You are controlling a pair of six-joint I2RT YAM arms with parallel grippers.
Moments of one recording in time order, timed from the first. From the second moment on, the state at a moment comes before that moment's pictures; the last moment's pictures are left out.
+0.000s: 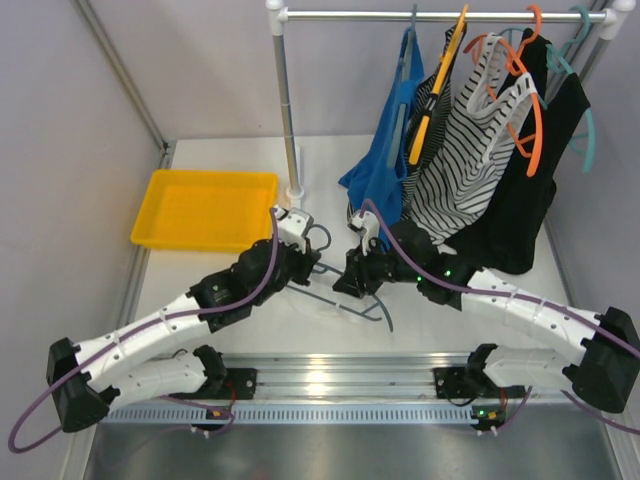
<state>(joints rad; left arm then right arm) -0.96 0.96 0.79 -0.19 -0.29 -0.28 0.89 1.14 0.84 -0.19 -0.33 0.33</state>
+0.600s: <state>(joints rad) -0.97 0.94 0.85 -0.24 -0.30 -0.27 0.94 1.09 0.84 -0.17 -0.21 0.36</state>
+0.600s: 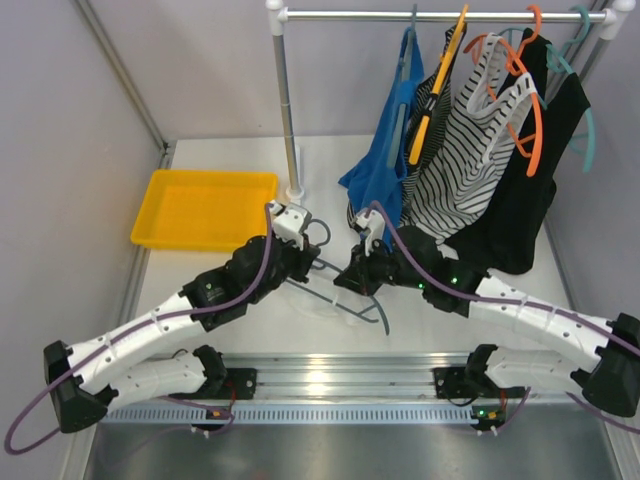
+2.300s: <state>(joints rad) -0.97 0.79 1.28 -0.46 -0.43 -0.24 1.03 1.43 1.98 -0.79 0.56 0.28</state>
